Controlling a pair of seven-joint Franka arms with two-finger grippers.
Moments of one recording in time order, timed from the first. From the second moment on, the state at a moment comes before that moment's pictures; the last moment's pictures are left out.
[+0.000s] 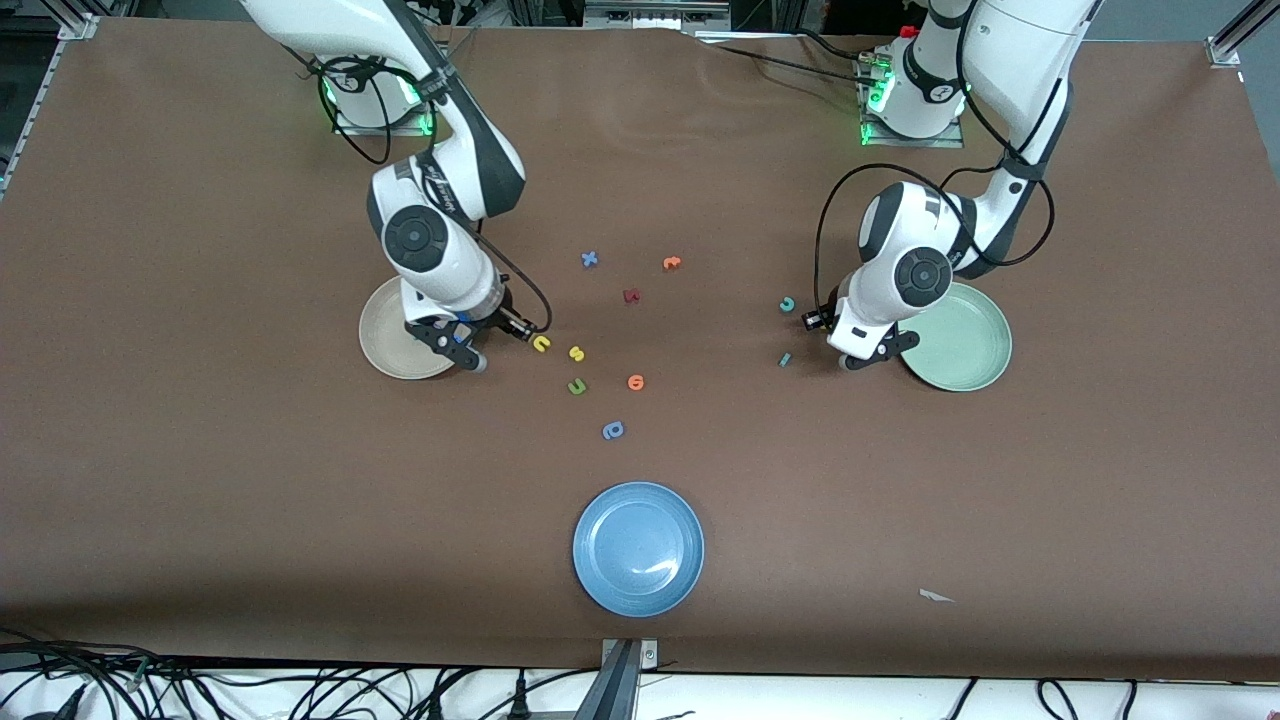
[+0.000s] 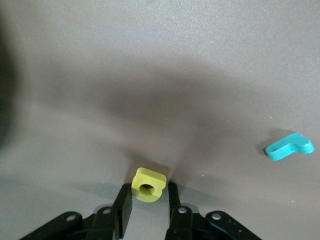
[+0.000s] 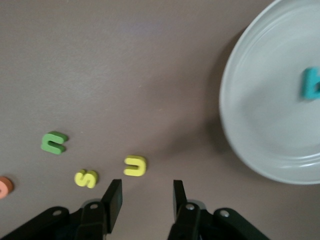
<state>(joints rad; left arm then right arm) -0.27 0.42 -0.10 -2.21 -0.20 2.42 -0.61 0.55 0.45 0.00 -1.95 0.14 2.37 1.05</state>
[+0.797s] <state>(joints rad) -0.23 0.42 -0.09 -2.04 -0.20 2.17 -0.60 0.59 0.57 -0.01 -1.92 0.14 2.51 1.12</state>
